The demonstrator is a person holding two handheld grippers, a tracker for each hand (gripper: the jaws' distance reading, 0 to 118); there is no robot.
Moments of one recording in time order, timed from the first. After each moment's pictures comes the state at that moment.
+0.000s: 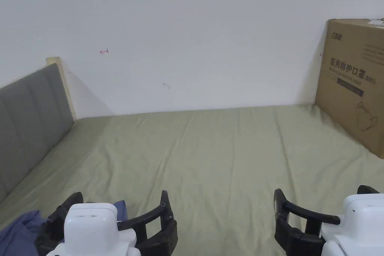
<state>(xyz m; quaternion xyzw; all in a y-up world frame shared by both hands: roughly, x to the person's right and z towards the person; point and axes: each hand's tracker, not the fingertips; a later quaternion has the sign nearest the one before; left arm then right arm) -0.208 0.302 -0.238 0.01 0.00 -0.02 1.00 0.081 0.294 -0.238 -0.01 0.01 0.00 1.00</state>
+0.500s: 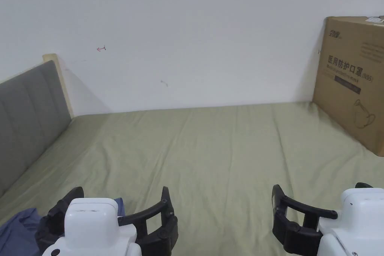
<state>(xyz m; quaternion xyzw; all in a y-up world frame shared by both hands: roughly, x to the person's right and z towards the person) -0.206 0.303 -0.240 0.01 -0.01 -0.02 1.00 0.082 0.295 -0.240 -0.02 0.00 -0.01 1.00</state>
